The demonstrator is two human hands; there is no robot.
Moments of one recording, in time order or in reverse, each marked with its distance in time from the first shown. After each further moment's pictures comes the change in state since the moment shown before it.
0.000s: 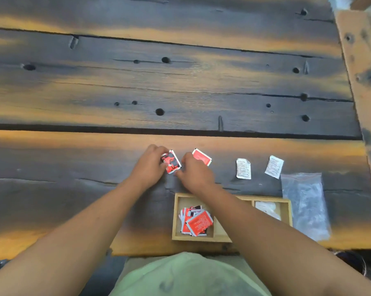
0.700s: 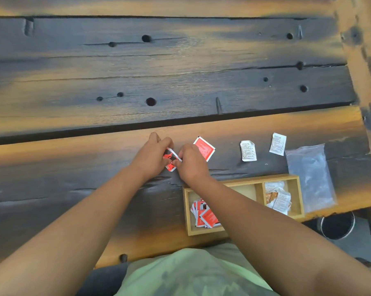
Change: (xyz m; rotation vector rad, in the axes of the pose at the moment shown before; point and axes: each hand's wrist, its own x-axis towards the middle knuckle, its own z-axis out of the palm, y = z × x) left_hand 0.034 -0.015 -0.006 0.132 -0.186 0.188; right_hand 0.023 -0.019 0.038 0.132 0.137 0.161
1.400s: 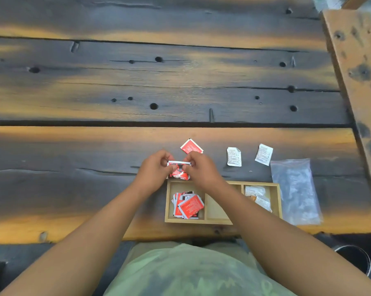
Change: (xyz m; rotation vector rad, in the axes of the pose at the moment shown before) left_hand -0.073 0.075 0.038 -0.491 0.259 -0.259; right_hand -0.049 0.063 -0.070 0.187 -0.100 -0.268
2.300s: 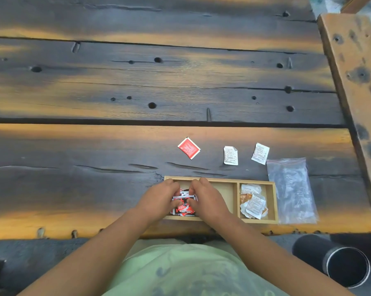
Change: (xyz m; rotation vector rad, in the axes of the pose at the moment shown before) left_hand -0.055 -0.015 0.038 0.663 -0.263 0.224; right_hand -0.072 0.043 0.015 -0.344 -0.080 -0.076
